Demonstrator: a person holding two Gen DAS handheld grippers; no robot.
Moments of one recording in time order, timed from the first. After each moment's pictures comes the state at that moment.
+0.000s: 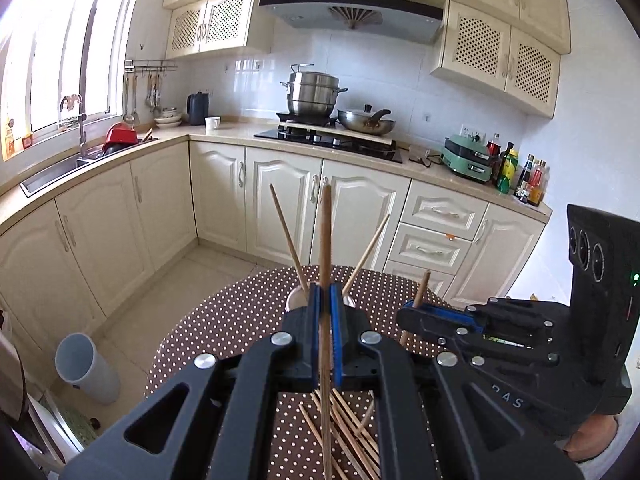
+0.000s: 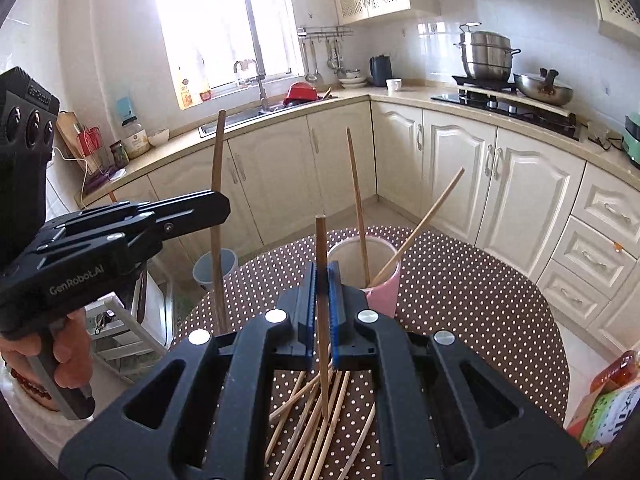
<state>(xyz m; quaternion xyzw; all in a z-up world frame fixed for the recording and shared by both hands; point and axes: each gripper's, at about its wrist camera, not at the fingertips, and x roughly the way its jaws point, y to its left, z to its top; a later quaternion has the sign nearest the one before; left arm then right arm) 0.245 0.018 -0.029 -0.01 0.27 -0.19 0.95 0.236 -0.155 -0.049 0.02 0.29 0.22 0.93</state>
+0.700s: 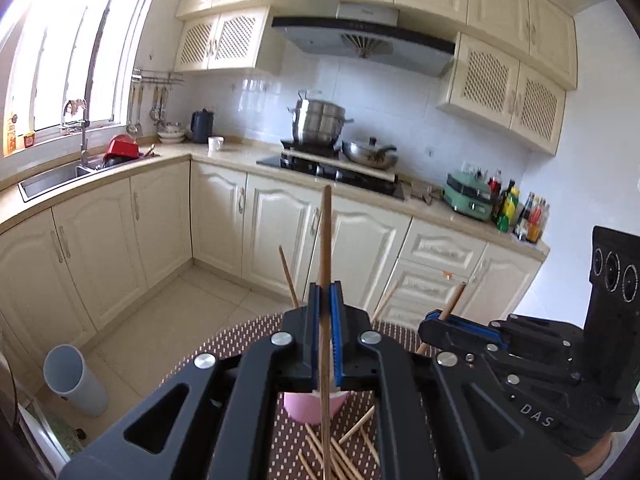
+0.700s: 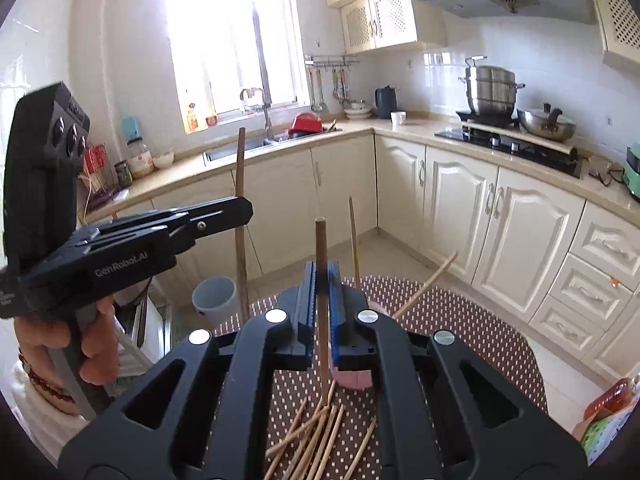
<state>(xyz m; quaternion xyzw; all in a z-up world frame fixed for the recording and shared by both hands) 0.282 0.027 0.013 -0.06 0.23 -0.19 0.95 0.253 -0.155 0.002 0.01 0.24 0.23 0.94</state>
